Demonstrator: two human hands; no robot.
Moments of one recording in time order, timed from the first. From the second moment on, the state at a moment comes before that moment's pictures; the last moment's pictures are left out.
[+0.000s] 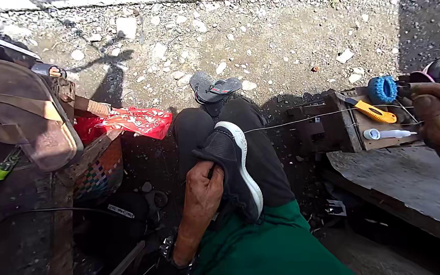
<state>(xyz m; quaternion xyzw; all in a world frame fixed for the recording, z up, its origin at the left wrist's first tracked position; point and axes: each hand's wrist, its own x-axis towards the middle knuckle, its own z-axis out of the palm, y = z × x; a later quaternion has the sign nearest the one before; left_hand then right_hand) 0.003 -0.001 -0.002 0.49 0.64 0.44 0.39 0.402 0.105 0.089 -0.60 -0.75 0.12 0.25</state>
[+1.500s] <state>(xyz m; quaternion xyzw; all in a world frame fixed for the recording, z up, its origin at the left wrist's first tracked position) 0.023 0.004 0.001 0.16 0.50 0.63 0.57 0.207 0.088 -0.008 -0.35 -0.85 0.28 0.28</state>
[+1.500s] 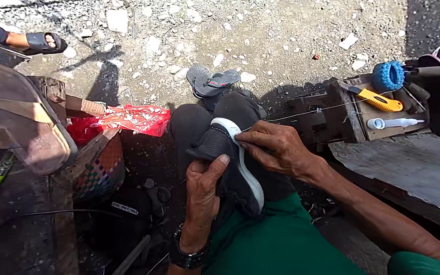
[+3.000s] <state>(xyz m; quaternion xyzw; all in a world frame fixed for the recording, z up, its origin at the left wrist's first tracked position) 0.029 0.016 -0.007 0.13 0.57 0.62 0.52 0.160 0.149 0.020 -0.17 -0.97 0.09 0.12</state>
